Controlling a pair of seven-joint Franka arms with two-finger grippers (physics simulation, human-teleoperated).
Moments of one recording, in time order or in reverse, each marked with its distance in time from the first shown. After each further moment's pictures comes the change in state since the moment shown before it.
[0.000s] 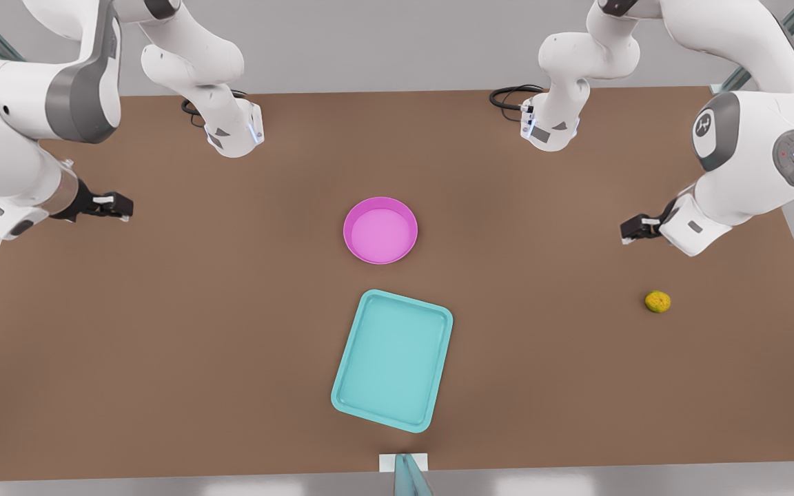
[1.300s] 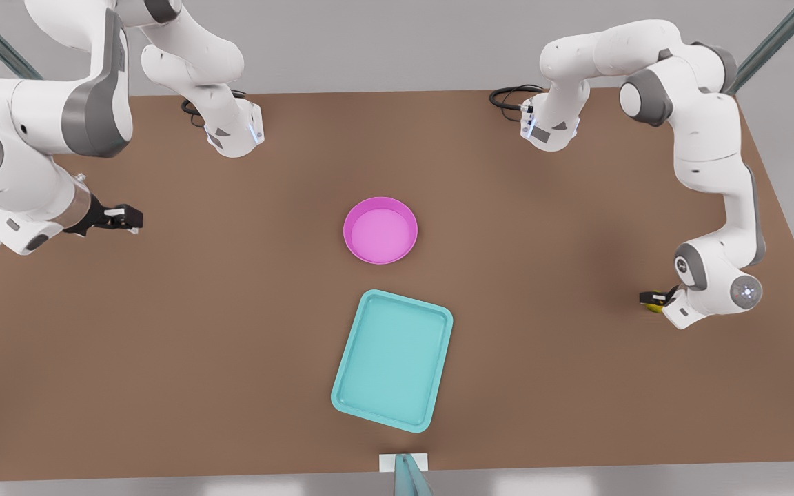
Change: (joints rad) left arm 0.263 0.568 0.121 -0.246 0.004 0.700 0.490; right arm 0.003 0.027 0.014 -0.016 0.001 0.050 -0.015
